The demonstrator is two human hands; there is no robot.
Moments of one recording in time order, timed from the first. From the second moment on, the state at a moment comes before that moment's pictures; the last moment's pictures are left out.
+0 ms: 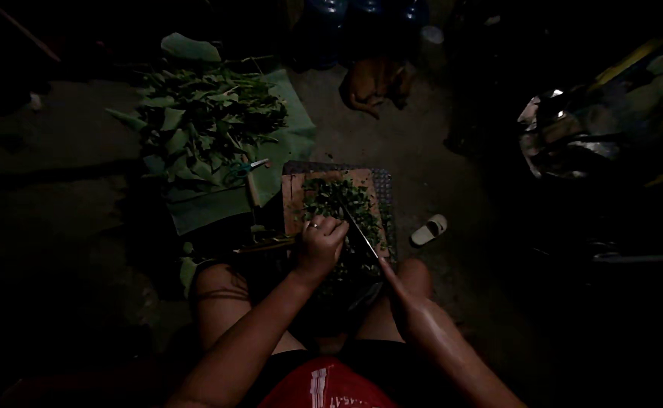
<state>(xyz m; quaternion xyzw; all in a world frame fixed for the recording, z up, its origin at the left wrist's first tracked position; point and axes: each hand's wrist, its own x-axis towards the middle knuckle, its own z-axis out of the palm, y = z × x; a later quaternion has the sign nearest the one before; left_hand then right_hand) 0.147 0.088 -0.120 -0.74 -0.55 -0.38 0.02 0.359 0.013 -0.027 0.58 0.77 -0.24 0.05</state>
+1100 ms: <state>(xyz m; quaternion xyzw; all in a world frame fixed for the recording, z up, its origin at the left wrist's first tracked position) 0.148 0.083 -0.123 -0.73 -0.57 -0.39 0.01 0.356 0.008 -0.022 0.57 0.78 -0.25 0.08</state>
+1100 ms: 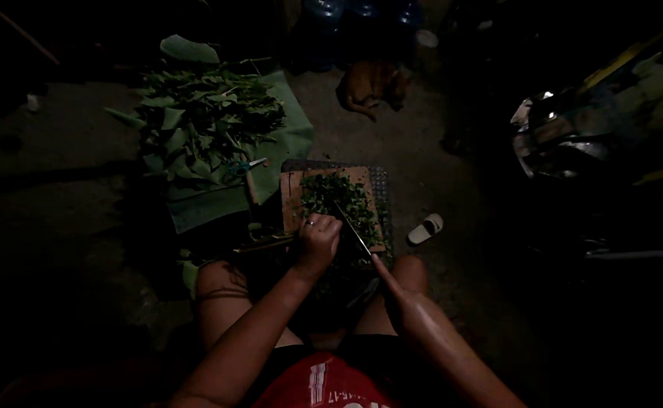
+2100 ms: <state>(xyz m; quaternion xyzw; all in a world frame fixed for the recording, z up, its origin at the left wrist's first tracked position) 0.145 0.075 -0.117 -0.70 -0.58 -0.41 -0.04 0.360 0.004 0.007 0.56 0.78 -0.25 0.08</state>
